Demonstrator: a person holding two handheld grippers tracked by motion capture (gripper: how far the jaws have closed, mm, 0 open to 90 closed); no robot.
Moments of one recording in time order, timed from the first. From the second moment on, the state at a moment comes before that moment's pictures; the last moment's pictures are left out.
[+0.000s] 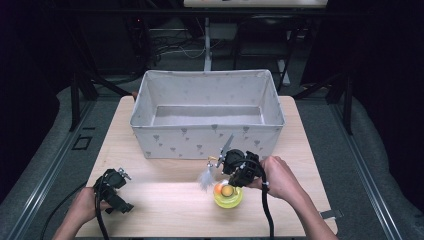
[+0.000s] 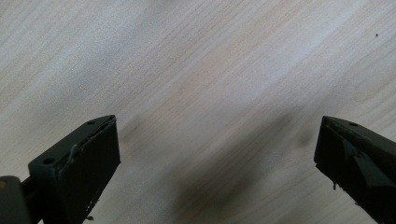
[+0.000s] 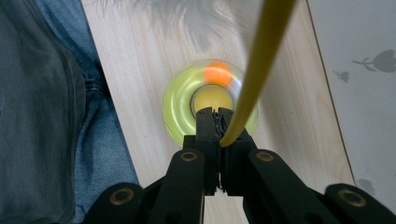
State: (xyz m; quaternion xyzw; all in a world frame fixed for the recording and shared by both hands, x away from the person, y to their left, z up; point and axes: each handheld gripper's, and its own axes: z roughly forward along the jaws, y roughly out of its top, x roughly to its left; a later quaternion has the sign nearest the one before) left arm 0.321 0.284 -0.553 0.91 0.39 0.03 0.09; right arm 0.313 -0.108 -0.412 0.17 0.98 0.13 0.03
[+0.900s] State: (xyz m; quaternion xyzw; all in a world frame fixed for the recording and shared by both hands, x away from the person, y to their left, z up) left arm 0.322 0.283 -0.554 0.92 0.39 0.02 0.09; right arm 0.331 -0.113 -0.380 0.18 0.98 0.13 0.04
